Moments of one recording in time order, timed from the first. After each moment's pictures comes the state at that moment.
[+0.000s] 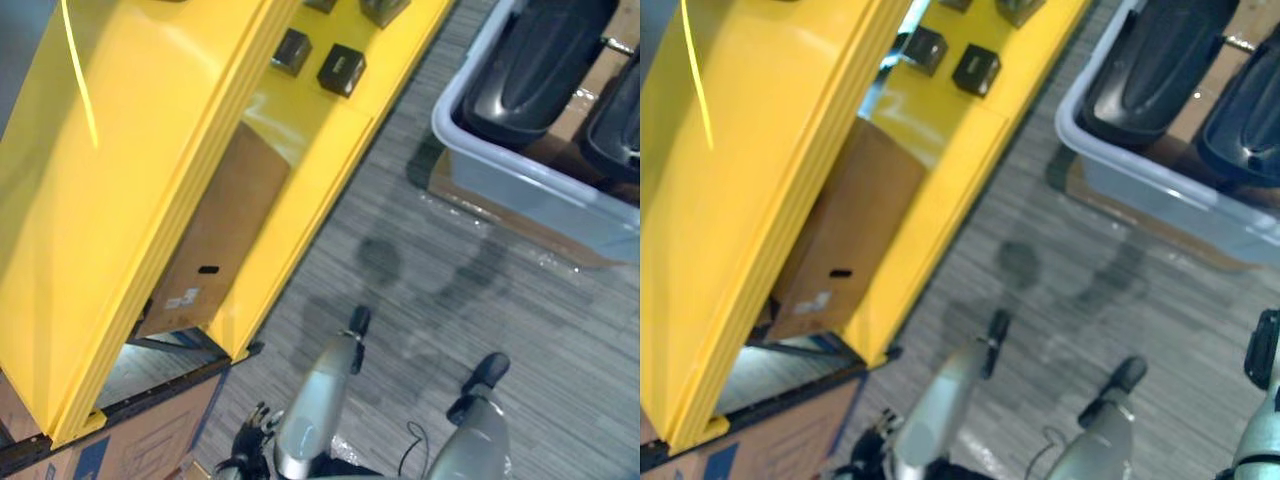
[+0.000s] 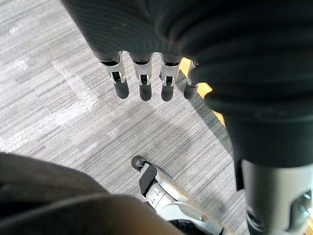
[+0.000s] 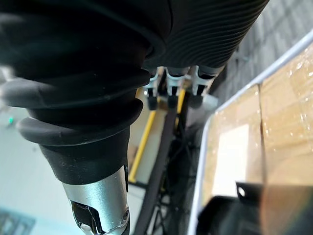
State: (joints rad) left arm 0.14 0.05 -0.11 0.97 -0.50 -0.25 -0.14; right arm -1.12 -1.01 0.01 0.99 0.36 -0.06 -0.58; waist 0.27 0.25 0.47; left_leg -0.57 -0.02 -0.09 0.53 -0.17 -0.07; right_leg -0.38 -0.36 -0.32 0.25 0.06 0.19
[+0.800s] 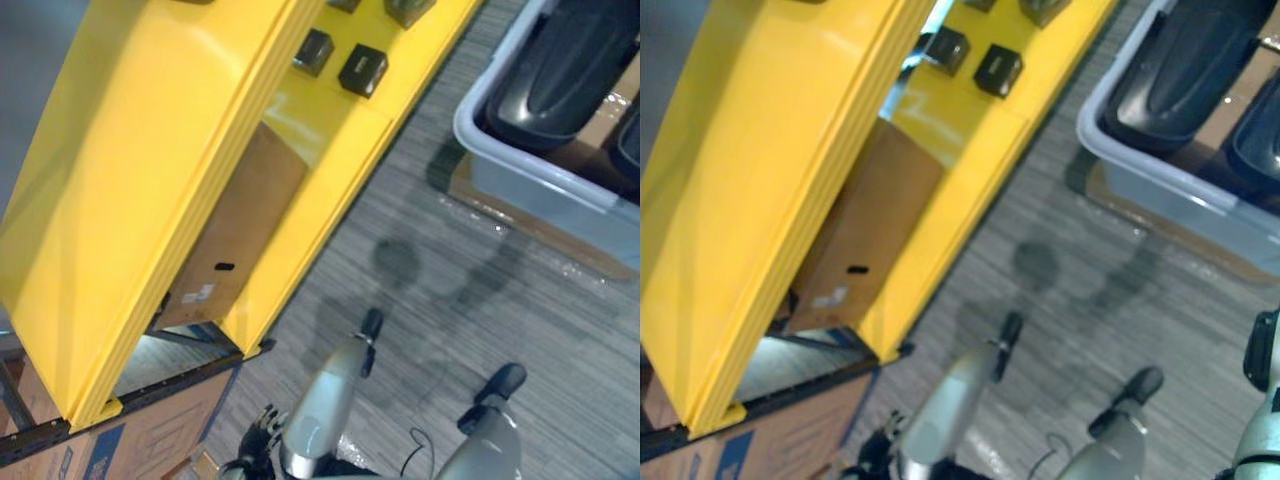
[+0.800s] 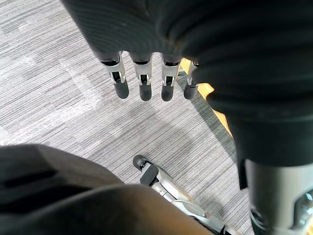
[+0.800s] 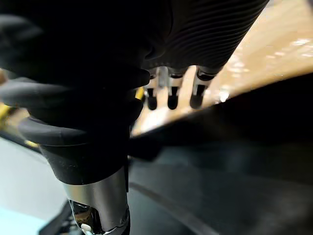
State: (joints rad) left arm 0.12 0.05 -0.17 1.01 -0.55 -0.26 -0.17; right arm -1.11 -1.01 0.04 1.15 0.38 0.15 -0.55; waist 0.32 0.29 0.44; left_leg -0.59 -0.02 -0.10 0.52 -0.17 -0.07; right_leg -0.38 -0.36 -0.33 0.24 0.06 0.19
